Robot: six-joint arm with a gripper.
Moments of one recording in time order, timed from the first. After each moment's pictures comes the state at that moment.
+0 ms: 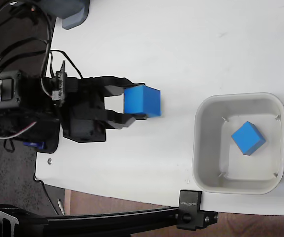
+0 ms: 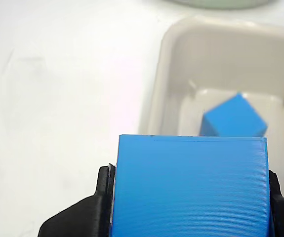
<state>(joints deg) 6.3 105.9 119.2 20.0 -9.2 0.5</state>
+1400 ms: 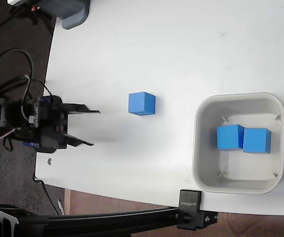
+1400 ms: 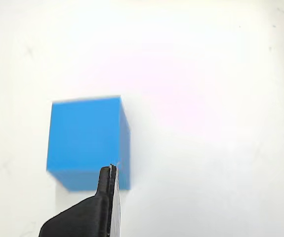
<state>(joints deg) 10.8 171.7 168.9 42.9 -9.8 3.0</state>
